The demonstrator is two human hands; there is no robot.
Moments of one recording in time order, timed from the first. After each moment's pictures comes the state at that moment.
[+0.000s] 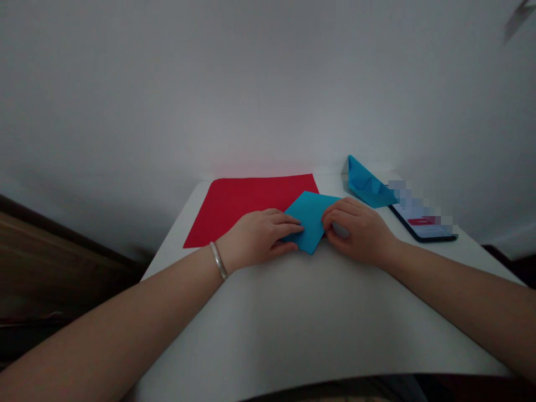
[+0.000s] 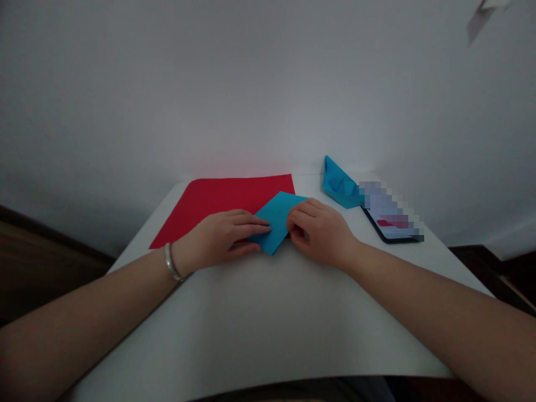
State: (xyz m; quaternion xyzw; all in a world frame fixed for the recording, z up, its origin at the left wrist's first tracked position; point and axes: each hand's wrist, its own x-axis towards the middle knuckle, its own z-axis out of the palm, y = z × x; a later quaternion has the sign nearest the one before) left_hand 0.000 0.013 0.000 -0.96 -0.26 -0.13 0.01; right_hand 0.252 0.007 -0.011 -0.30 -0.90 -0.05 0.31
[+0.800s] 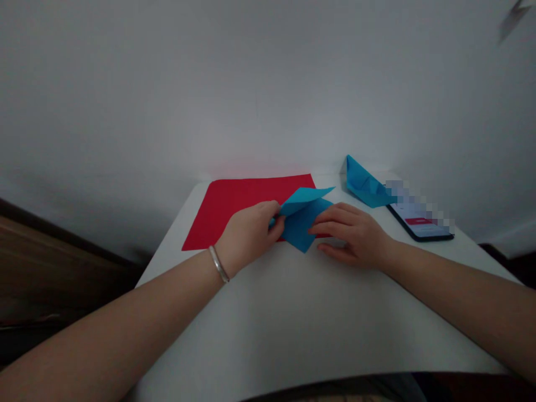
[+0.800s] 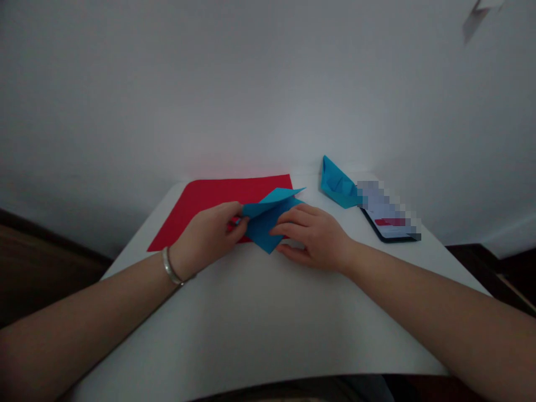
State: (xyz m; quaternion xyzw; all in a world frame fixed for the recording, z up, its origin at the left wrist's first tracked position) left_hand 0.013 0.001 0.010 -0.85 -0.49 -0.19 0.03; right_hand 0.250 0.003 -0.007 -0.19 -0.93 -0.05 0.32
